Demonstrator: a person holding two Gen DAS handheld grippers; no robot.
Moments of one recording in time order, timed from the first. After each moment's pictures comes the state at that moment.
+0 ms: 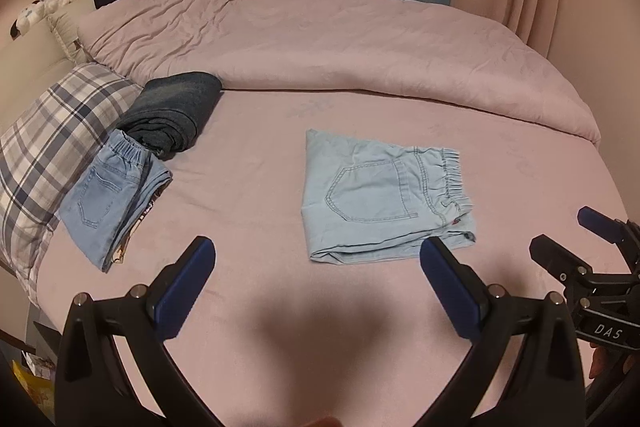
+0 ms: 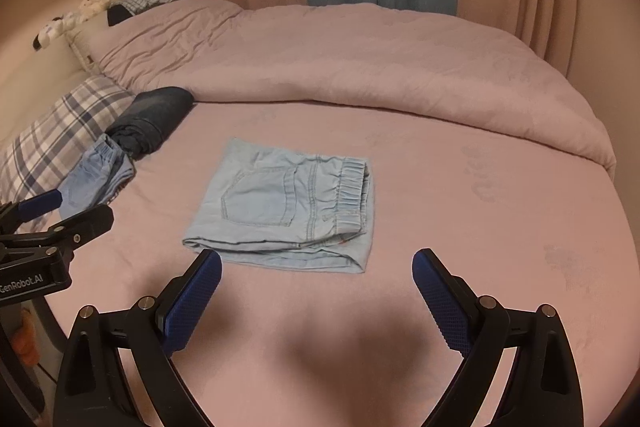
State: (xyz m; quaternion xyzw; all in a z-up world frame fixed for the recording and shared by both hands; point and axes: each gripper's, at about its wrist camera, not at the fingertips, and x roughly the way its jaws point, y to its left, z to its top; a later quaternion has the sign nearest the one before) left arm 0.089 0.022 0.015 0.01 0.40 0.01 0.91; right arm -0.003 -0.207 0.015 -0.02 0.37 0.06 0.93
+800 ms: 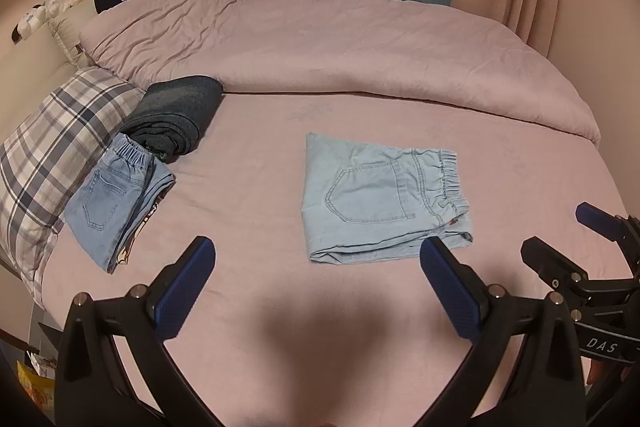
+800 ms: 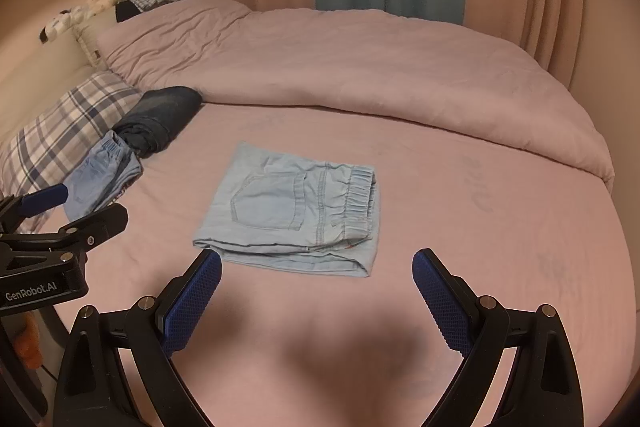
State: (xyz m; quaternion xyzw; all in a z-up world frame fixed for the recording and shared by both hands) left arm 0.085 0.016 0.022 0.01 0.41 0.02 0.91; right arm -0.011 -0.192 0.023 -0.03 0.36 0.06 0.93
